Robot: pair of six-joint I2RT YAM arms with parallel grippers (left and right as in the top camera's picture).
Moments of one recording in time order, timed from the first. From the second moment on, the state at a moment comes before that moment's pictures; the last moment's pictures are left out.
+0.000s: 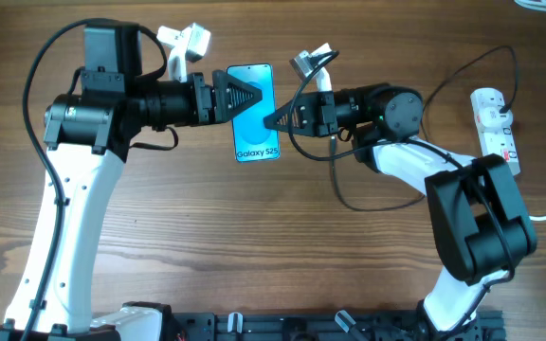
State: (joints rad) left arm -0.12 1.44 1.49 -0.88 0.95 -0.33; right arm 0.35 1.92 1.02 1.58 -1.42 1.72
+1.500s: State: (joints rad) left arm -0.16 1.45 1.50 -1.01 0.73 -0.40; right arm 0.37 1.81 1.06 1.03 -1.52 1.43
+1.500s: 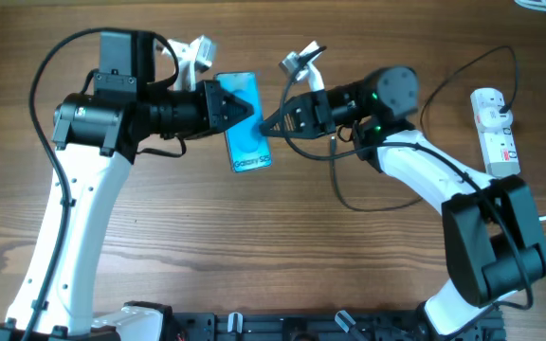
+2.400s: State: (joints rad) left arm -0.29 1.86 1.39 -0.97 0.17 -0.54; right arm 0.38 1.80 1.07 -0.43 -0.44 0.31
